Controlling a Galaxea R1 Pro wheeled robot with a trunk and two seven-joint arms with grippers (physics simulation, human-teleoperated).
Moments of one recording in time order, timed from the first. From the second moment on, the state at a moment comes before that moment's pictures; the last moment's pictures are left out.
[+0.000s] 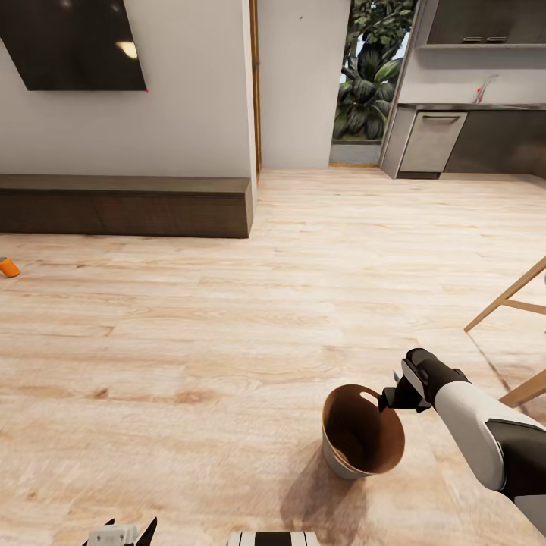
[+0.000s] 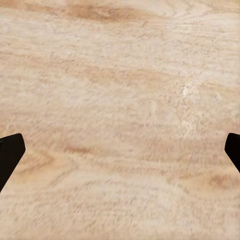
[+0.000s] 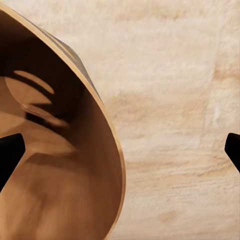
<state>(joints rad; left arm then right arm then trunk) 0.11 0.04 0.29 -1.09 0.04 -0.12 -0.37 -1.07 -0.17 -0.10 -0.19 0.23 0.94 0.15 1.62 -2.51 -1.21</state>
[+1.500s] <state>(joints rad) 0.11 0.04 0.29 -1.09 0.04 -0.12 -0.37 -1.07 -0.17 -0.10 -0.19 0.23 0.94 0.15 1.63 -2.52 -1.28</state>
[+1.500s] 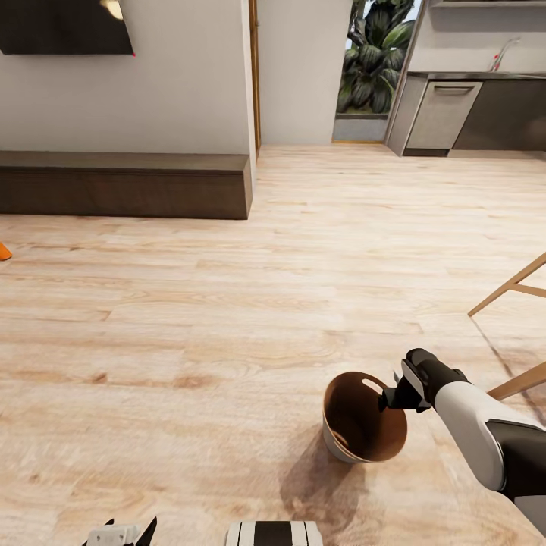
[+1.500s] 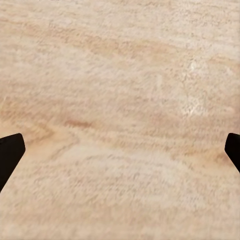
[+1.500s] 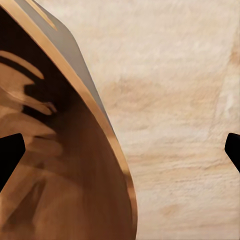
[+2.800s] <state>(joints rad) 0.09 0.04 0.29 -1.09 0.04 -0.03 -0.36 -1.07 -0.17 -0.09 -0.19 0.24 0.90 0.15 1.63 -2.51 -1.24</state>
